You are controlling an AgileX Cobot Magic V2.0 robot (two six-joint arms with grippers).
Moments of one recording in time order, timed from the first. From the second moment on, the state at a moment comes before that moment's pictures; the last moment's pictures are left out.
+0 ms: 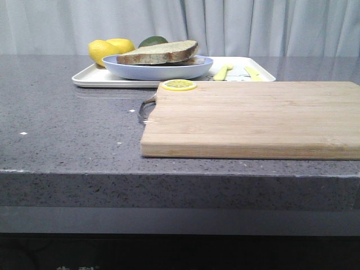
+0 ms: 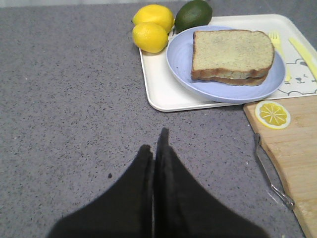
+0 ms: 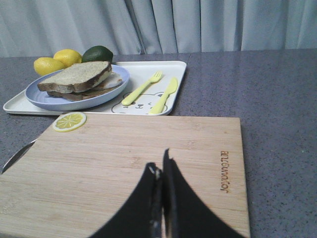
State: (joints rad) left arm -0.28 0.87 -1.01 0.03 0.68 -0.09; right arm 0.08 0.34 -0.36 0.44 0.25 -0.29
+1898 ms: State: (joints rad) left arm 0.03 0.00 -0.25 -0.01 0.38 -0.09; right arm 0.08 0.34 -0.36 0.44 0.25 -0.29
